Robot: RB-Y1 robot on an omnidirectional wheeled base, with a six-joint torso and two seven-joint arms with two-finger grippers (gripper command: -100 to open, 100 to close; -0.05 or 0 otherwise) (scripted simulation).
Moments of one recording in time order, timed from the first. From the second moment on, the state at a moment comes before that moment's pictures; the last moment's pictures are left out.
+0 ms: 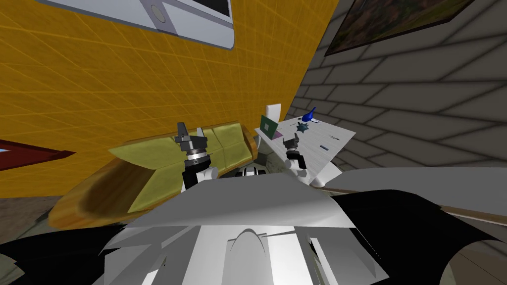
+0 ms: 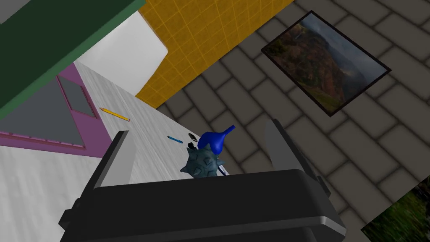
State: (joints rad) left arm 0.47 -0.02 -0.01 -2.38 0.03 -0.39 0.05; right arm 0.34 -0.24 -0.19 -1.93 -0.51 -0.20 -0.31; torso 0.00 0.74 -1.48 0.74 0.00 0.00
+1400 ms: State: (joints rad) left arm 0.47 -0.02 -0.01 -2.38 0.03 -0.39 0.05; right arm 0.17 -0.30 -0.32 -1.67 -0.91 -0.02 -0.53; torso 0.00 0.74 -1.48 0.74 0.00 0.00
